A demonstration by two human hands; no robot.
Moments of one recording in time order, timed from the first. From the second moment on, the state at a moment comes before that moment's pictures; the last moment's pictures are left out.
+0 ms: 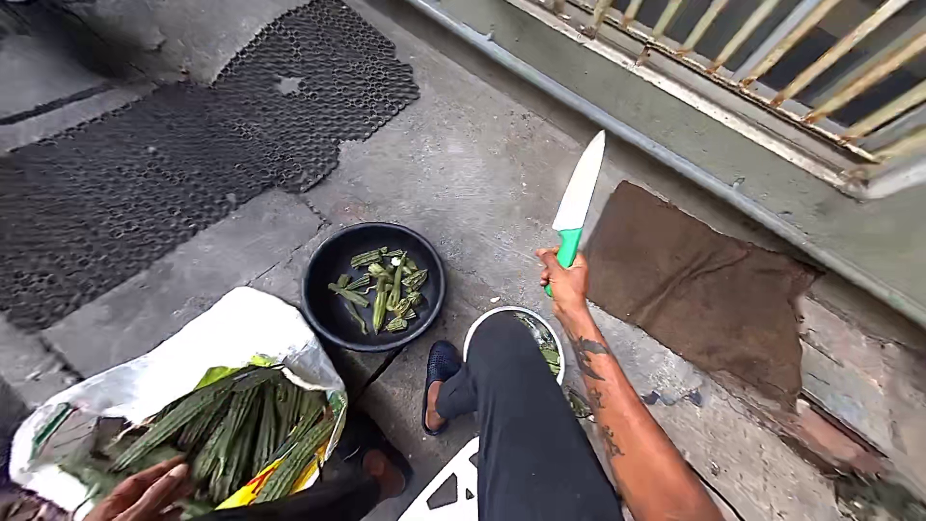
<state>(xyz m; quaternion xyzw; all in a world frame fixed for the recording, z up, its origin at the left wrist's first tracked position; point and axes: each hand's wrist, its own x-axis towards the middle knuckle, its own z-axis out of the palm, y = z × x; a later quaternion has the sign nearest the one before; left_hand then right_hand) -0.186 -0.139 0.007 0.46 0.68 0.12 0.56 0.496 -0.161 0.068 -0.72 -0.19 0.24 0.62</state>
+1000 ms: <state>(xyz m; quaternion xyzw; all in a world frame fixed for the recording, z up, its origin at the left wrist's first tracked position) -0.154 -0.168 -0.239 0.59 0.71 -0.25 0.29 0.194 -0.046 0.035 -0.61 -0.28 0.60 0.45</state>
